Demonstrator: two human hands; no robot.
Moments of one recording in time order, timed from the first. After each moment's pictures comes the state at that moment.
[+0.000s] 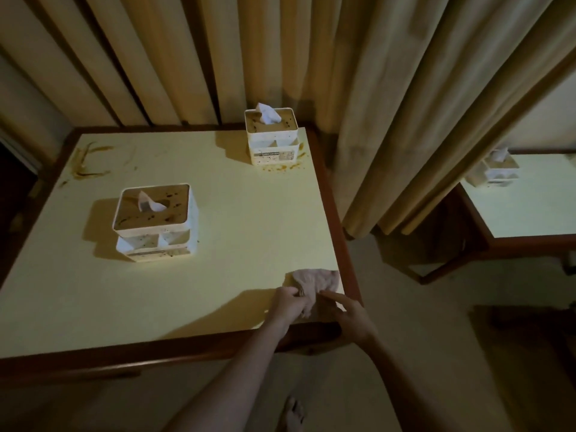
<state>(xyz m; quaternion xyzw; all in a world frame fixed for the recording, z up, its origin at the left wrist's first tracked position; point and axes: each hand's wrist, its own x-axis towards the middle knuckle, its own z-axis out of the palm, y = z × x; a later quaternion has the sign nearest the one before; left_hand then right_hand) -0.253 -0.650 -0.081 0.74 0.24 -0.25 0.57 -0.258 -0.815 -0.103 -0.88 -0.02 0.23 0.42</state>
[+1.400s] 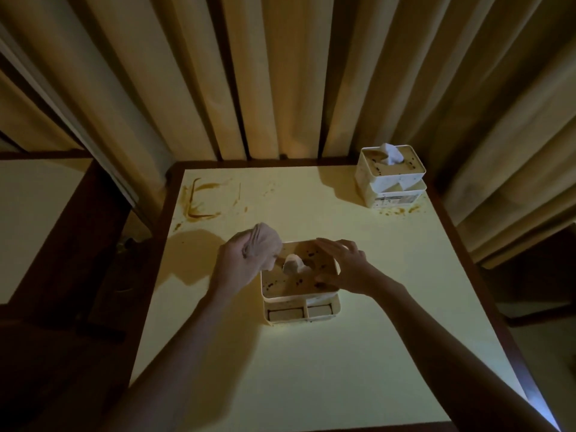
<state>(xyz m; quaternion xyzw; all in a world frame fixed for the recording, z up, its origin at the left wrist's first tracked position) -0.133 -0.219 -0.019 0.89 0.08 0.09 0.44 -0.075 -0.463 -0.020 -0.93 -0.23 0.21 0.18</state>
